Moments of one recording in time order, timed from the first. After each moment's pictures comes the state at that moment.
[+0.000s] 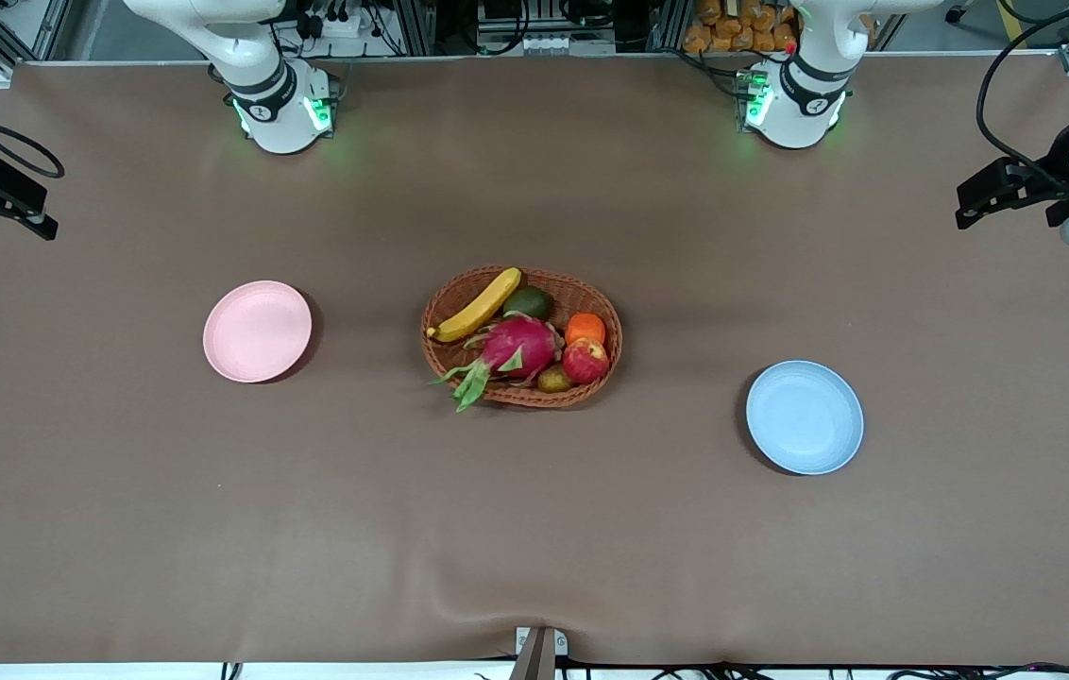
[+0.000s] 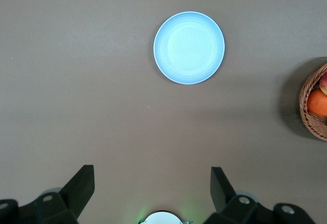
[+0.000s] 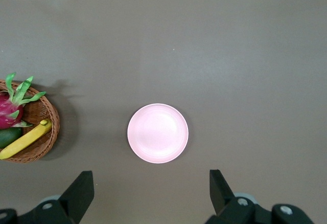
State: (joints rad) left arm -0.02 -0.02 -0.06 -1.54 0.03 1.45 -0.08; right arm -0.01 0.00 0.00 -1.44 0.02 1.48 -0.07
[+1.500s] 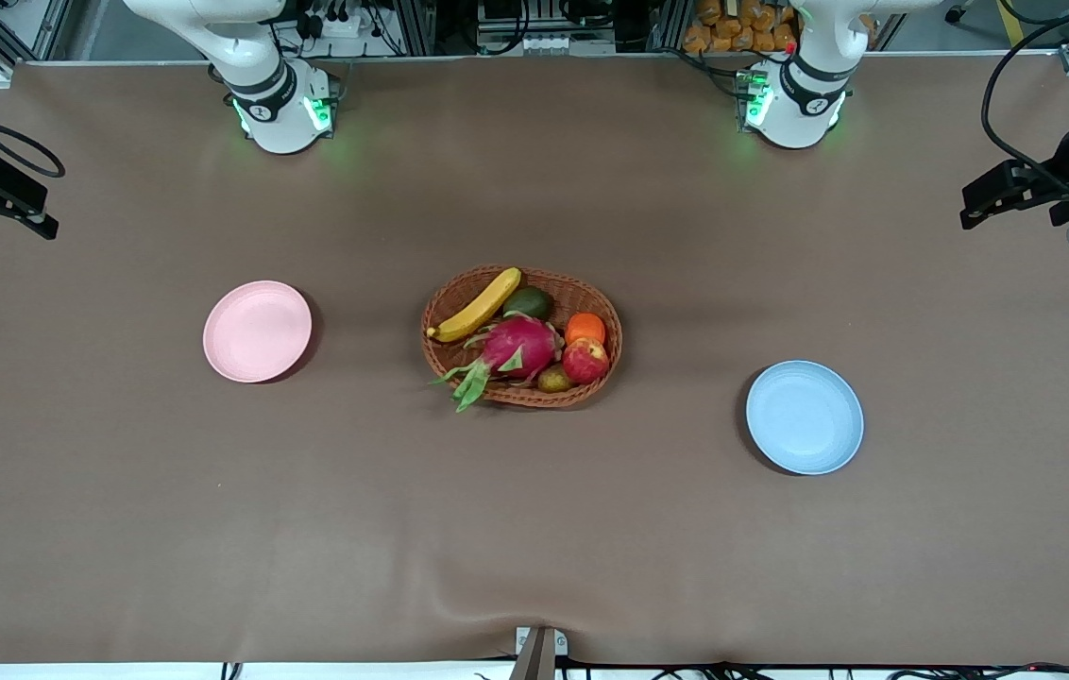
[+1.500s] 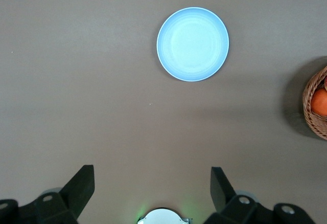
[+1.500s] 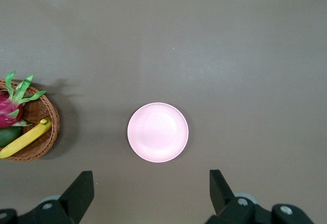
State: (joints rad) left arm -0.01 -0.02 -0.06 -1.55 0.03 1.44 -0.08; right arm -0.01 0.00 0.00 -1.44 0.02 1.47 -0.07
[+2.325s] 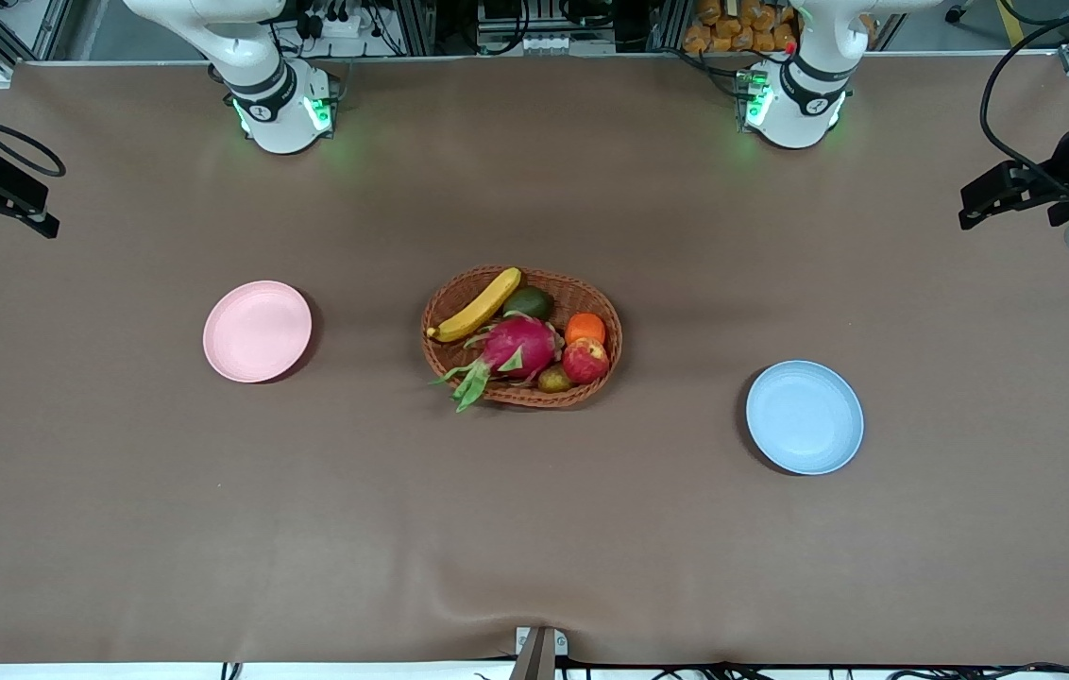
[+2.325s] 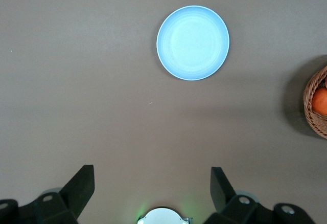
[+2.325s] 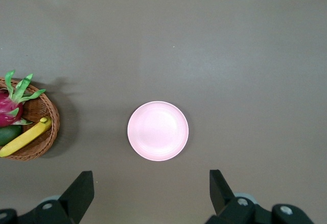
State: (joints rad) left arm -0.01 -0.02 -0.06 -1.55 0.03 1.44 -0.08; right arm -0.01 0.00 0.00 -1.44 0.02 1.47 -0.07
